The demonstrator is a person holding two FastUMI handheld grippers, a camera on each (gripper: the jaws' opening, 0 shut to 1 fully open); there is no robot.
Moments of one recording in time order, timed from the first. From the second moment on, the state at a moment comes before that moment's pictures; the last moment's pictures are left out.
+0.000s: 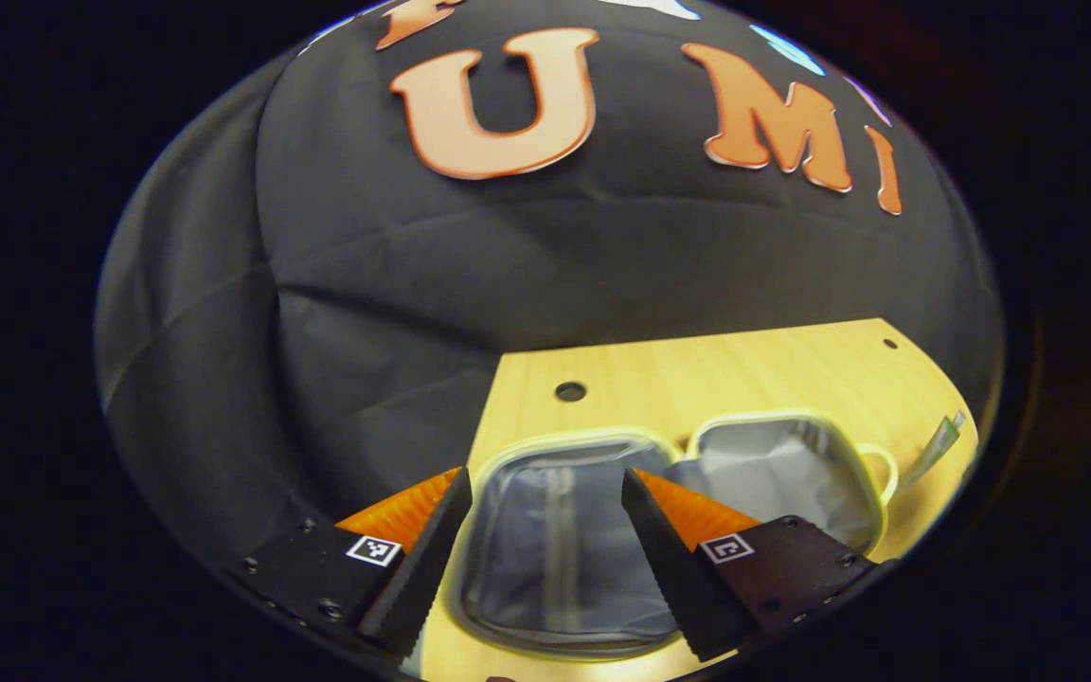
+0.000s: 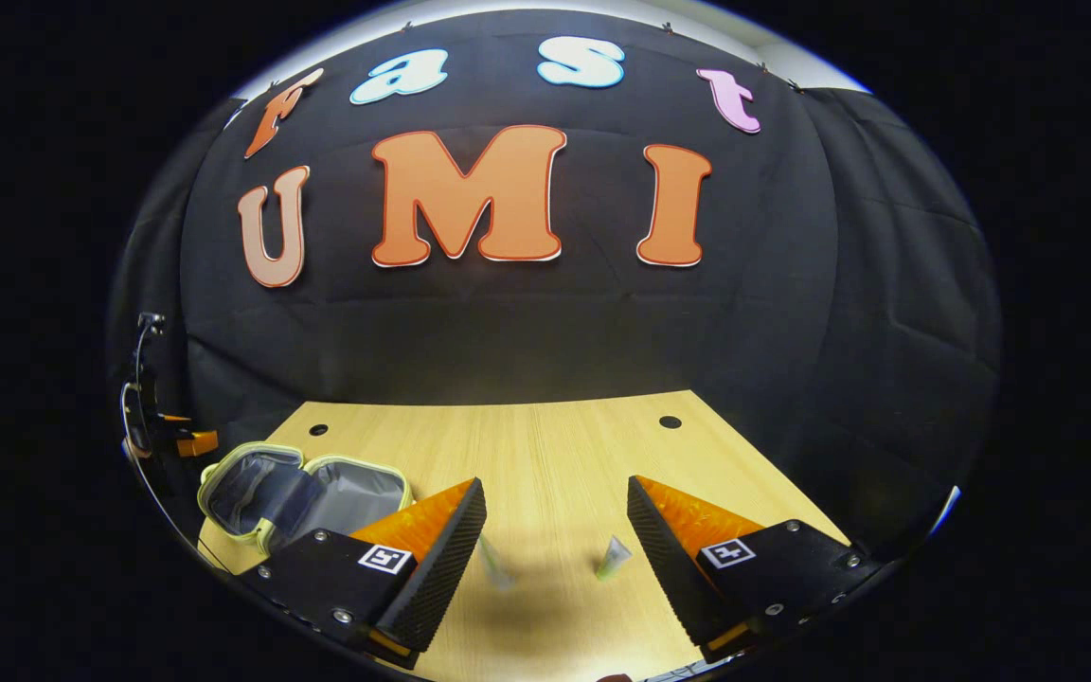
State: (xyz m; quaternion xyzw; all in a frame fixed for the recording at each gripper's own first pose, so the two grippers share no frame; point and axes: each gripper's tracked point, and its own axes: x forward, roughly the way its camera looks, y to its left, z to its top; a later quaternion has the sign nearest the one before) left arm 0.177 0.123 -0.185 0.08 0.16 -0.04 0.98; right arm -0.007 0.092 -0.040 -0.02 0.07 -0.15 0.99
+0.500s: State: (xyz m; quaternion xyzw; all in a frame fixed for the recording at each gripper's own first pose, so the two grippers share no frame) left arm 0.116 -0.156 -0.189 0.07 0.13 -0.13 0.98; right arm -0.022 -0.010 -0.052 -0.03 0.09 -0.12 0.99
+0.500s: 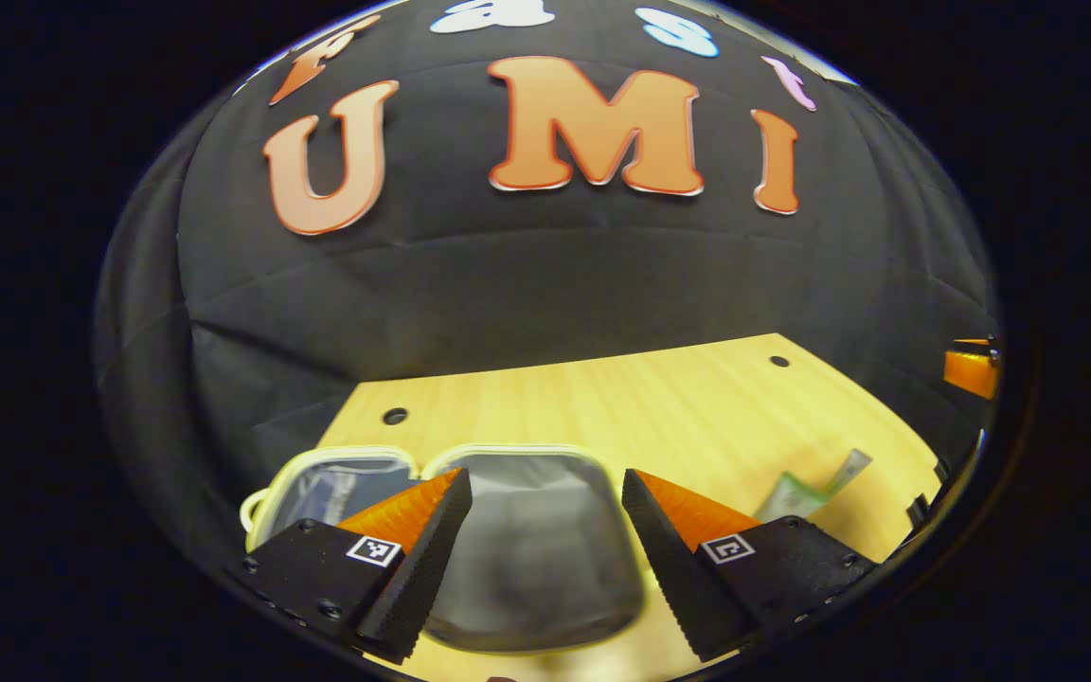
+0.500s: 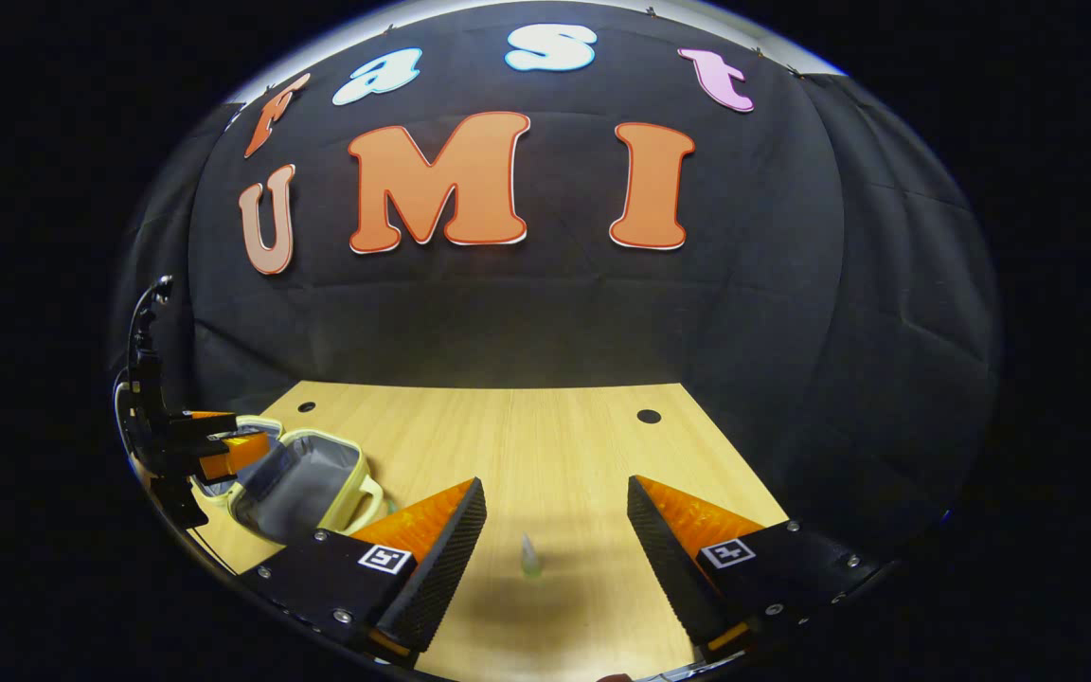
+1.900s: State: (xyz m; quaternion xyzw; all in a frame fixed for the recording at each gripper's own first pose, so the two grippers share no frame) left arm 0.099 -0.334 -0.351 0.05 0.27 -0.18 0.94; right arm -0.050 -0.112 -0.116 -0.03 0.18 -0.12 0.98
